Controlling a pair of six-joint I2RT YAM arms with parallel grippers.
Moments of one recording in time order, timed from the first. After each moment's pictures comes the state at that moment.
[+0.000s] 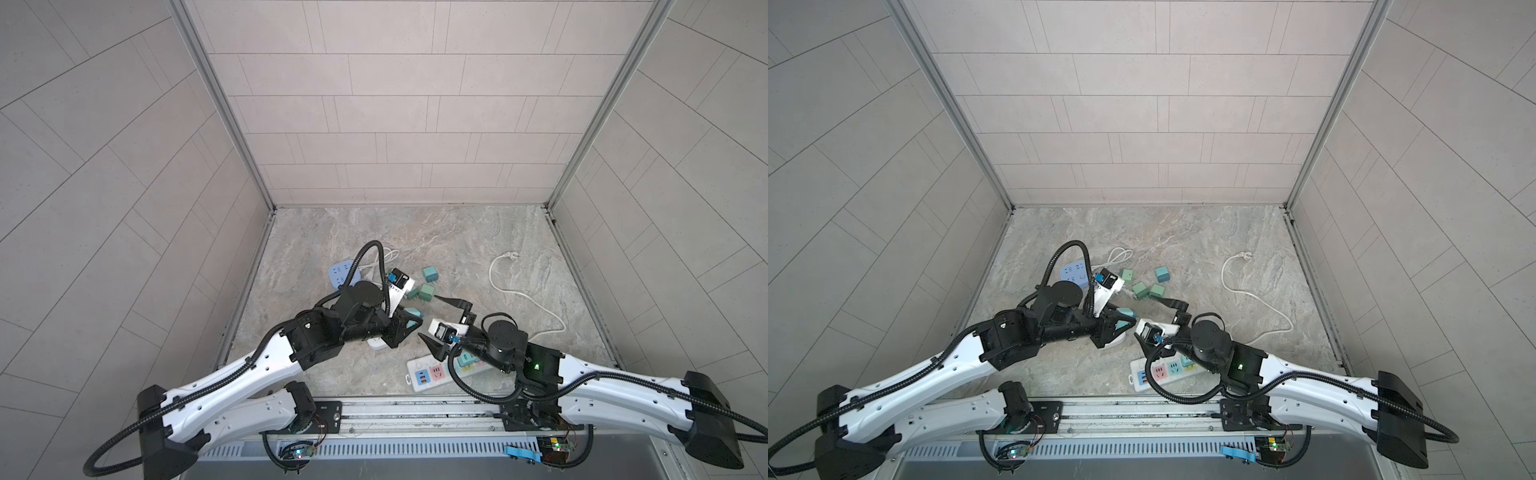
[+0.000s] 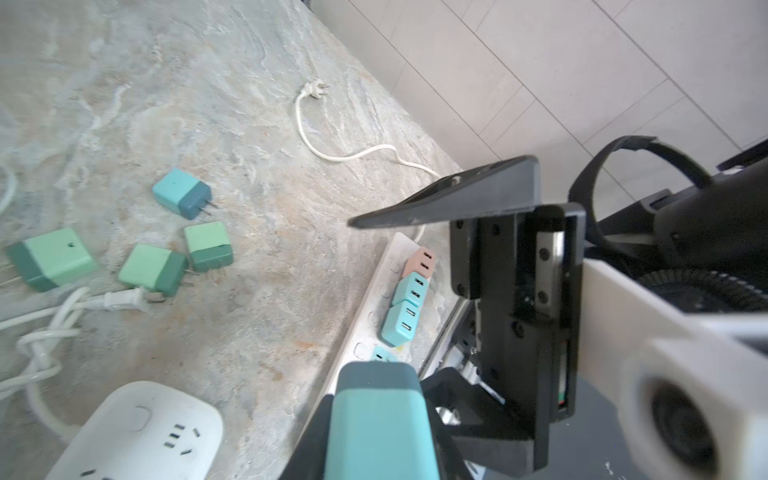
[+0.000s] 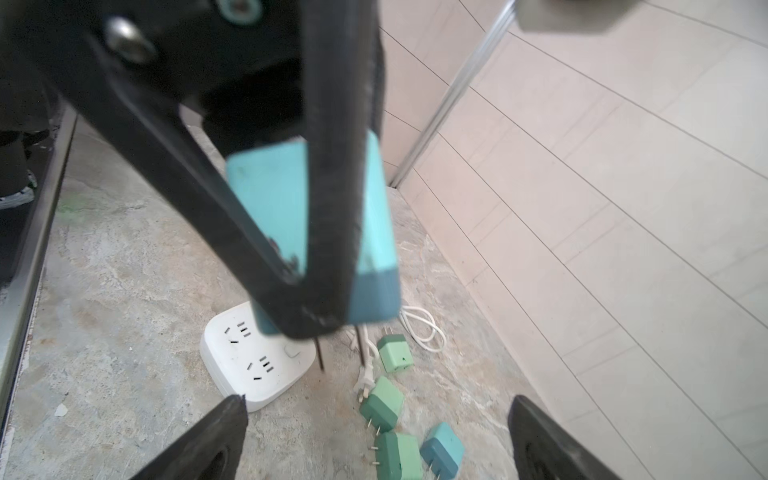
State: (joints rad) left arm -0.98 0.94 0.90 -0.50 0.13 -0.39; right arm 1.07 0.81 0.41 0.25 0.22 -0.50
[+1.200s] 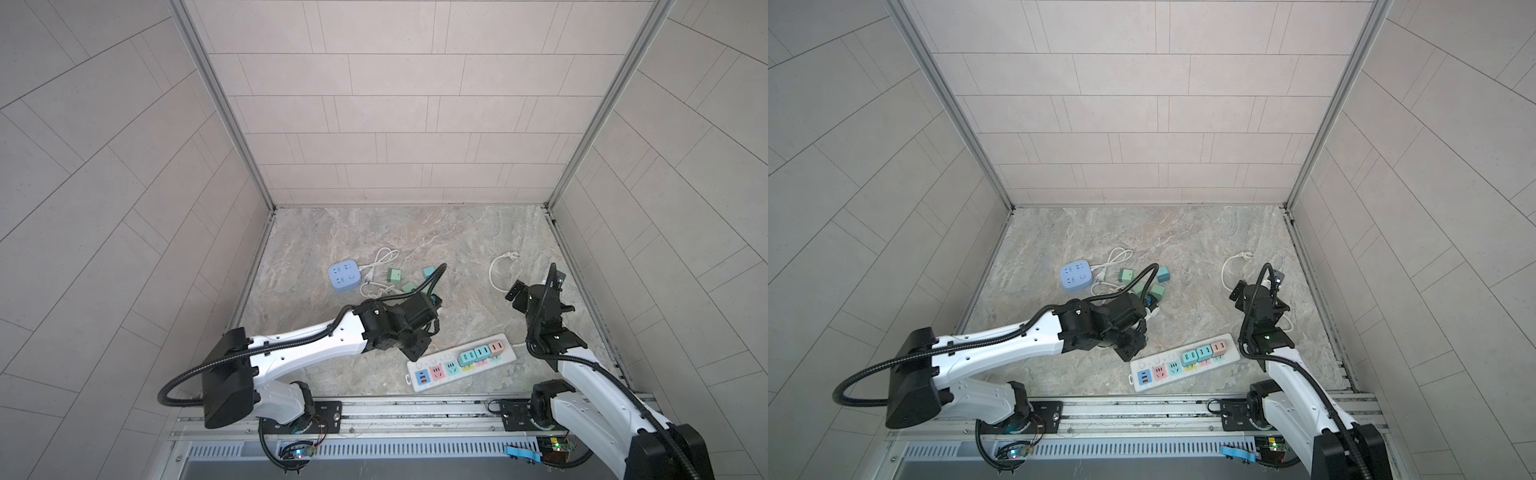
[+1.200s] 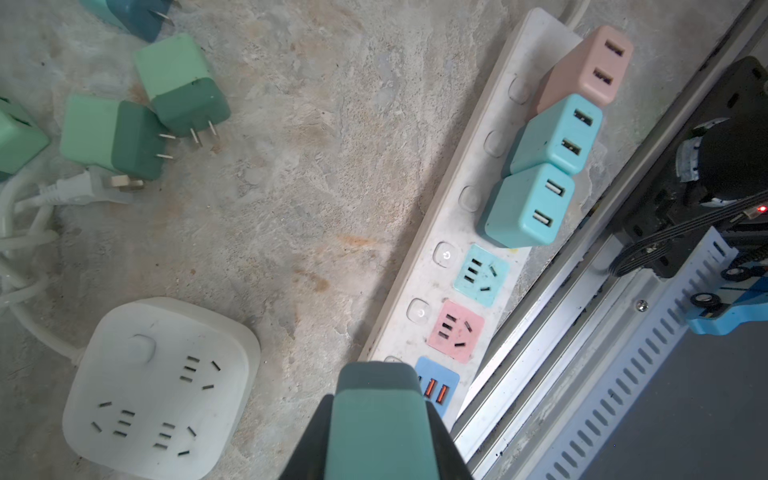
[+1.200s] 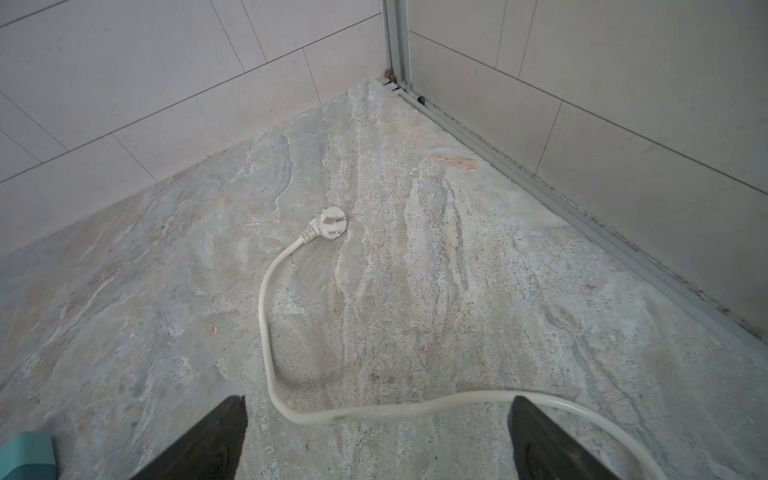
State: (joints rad) left arm -1.12 1.42 1.08 -0.75 -0.01 -0.31; right arm 0.12 0.82 0.31 0.01 0.48 0.51
